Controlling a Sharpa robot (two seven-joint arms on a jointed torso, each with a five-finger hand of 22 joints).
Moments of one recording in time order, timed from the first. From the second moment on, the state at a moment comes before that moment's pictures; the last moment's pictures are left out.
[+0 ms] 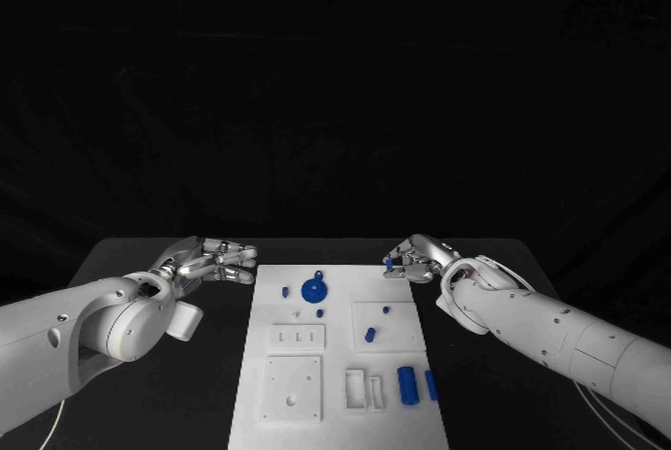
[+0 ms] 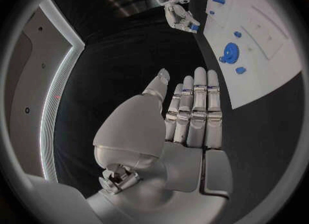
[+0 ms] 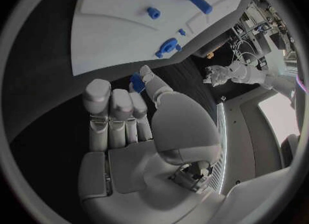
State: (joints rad) left arm 1.39 -0.77 -0.17 1.31 -0.15 -0.17 0.22; left_hand 1.32 0.02 0.02 -0.04 0.10 1.07 0.11 0.06 0.07 1.28 0.07 0.06 0.06 1.33 0.03 0.22 0.13 0.05 1.09 0.02 0.33 0.12; right arm 0.99 -0.67 0.36 1.02 -1.44 -0.35 0.12; right_hand 1.28 -0.01 0.27 -0.22 0.05 1.17 0.07 0.06 0.07 1.30 -0.02 1.12 1.26 1.45 -0.09 1.05 1.08 0.08 1.47 -0.11 0.83 1.31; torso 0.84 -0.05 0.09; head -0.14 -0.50
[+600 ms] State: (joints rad) left arm 1.42 -0.64 -0.17 1.22 -0.24 -0.11 -0.02; left_hand 1.09 -0.03 0.02 0.11 0.18 1.15 0.05 0.07 0.38 1.41 -0.01 0.29 0.24 1.19 -0.06 1.01 0.52 0.02 0.99 -0.08 0.83 0.51; right arm 1.01 -0.60 0.36 1.22 -1.57 -0.31 -0.05; right_hand 1.27 -0.02 0.31 -0.21 0.08 1.17 0.07 0.06 0.07 1.30 -0.02 1.12 1.26 1.45 -0.09 1.05 1.09 0.08 1.47 -0.11 0.83 1.31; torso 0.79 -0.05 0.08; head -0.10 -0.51
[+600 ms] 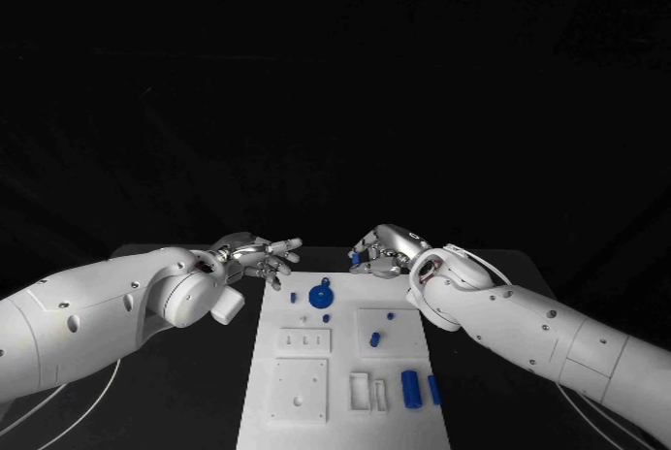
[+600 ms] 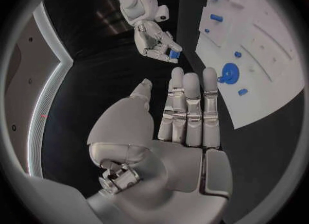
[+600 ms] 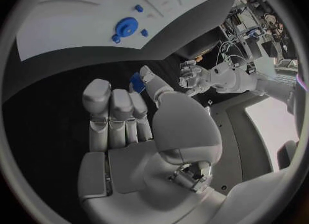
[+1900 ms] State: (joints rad) left arm 1.41 -0.57 -0.19 1.21 -0.45 -0.10 -0.14; left_hand 1.08 -0.10 0.06 0.16 0.18 1.09 0.05 0.07 0.80 1.28 0.00 0.47 0.30 1.09 -0.04 1.19 0.36 0.02 0.92 -0.06 0.86 0.60; right arm 1.01 -0.47 0.34 1.27 -1.62 -0.20 -0.19; right_hand 1.26 -0.02 0.32 -0.21 0.11 1.16 0.08 0.06 0.07 1.29 -0.02 1.12 1.26 1.45 -0.09 1.05 1.08 0.08 1.47 -0.11 0.82 1.31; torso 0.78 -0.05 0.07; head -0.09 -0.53
